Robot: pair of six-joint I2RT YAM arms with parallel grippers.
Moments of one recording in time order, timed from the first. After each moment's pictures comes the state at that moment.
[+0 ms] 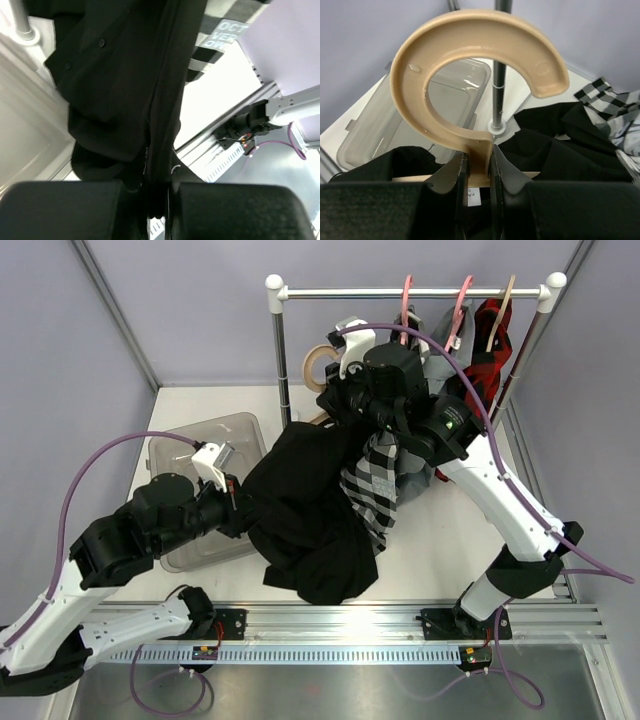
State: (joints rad) left arm -0.93 0.75 1.27 -0.93 -0.11 -0.56; right arm 0.83 1.61 2.10 -0.78 0.13 0.12
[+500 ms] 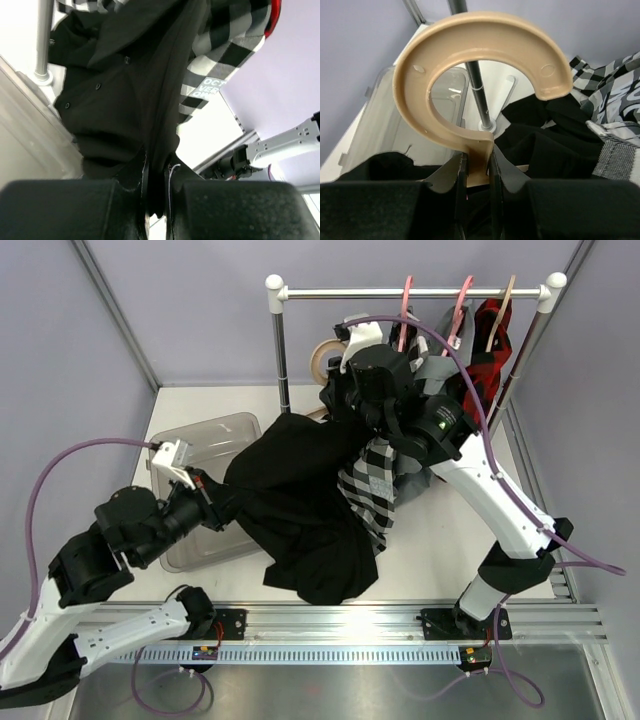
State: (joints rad) left arm -0.93 0.65 1.23 -0.80 -0.24 -0.59; right arm 0.88 1.67 2.20 -0.86 0.39 0.26
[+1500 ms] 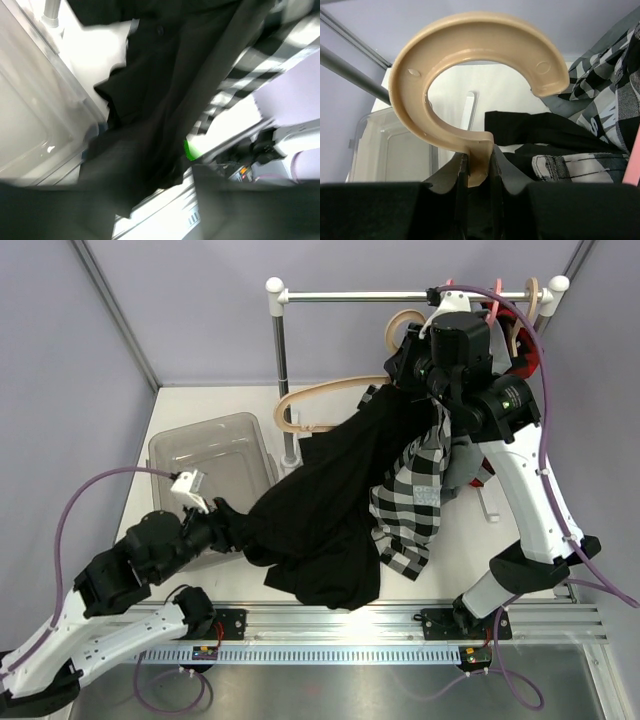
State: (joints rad) left arm -0.93 0.44 0.90 -0.76 -0.25 -0.68; right arm 0.57 1.60 2.25 -0.96 0.27 0.40
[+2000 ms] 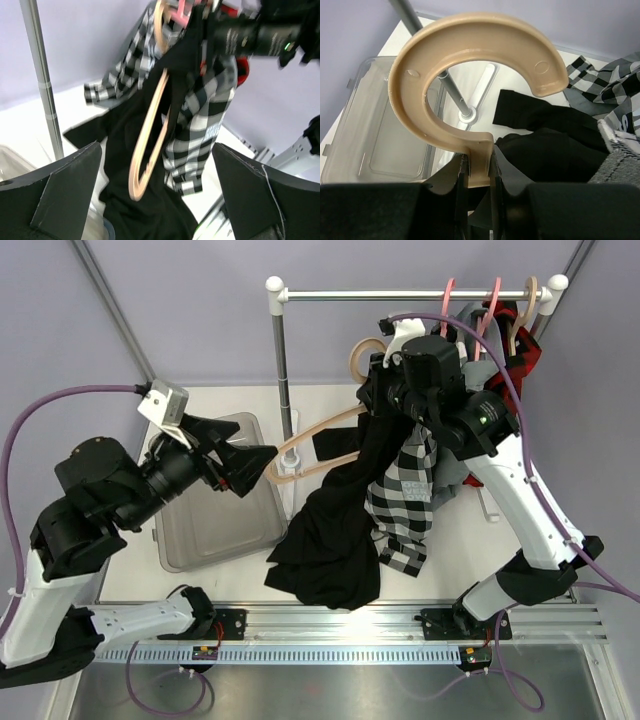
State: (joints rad) left arm -0.93 0.93 1.65 -0.74 -0.16 -0.27; right arm 0.69 1.54 2.07 -0.89 0.18 0.24
